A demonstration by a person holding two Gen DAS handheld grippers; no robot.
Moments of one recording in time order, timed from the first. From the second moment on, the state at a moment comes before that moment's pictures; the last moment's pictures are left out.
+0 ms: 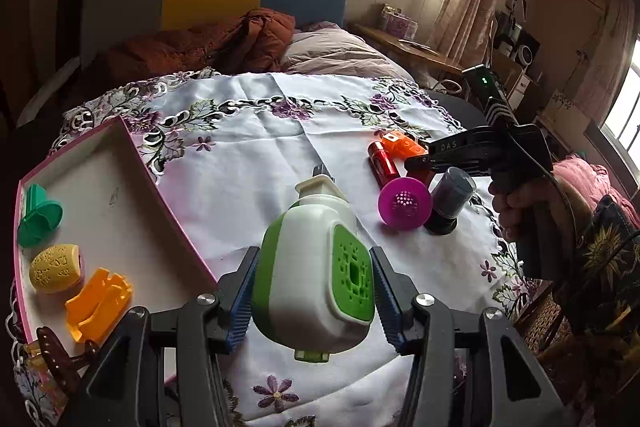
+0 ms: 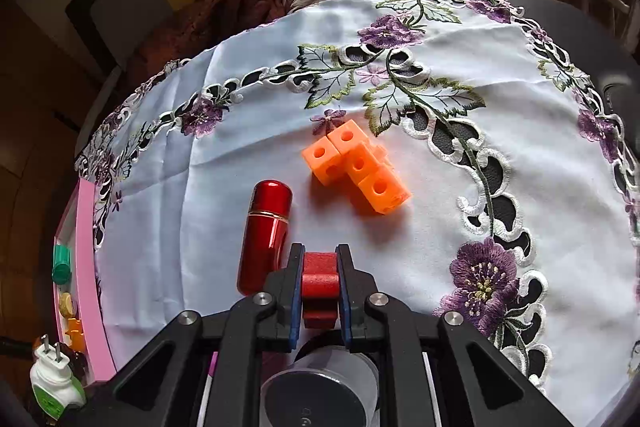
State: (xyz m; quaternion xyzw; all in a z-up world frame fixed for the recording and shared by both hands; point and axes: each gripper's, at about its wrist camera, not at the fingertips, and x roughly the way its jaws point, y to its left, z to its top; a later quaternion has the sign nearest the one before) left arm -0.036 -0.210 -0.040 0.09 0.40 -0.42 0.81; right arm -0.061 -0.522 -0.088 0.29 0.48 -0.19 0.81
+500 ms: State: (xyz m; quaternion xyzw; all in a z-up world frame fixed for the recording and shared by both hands) left arm 0.068 -0.094 -0.019 -0.07 0.44 -0.29 0.85; right arm -0.052 -0.510 -0.094 0.25 0.51 -0.19 0.81
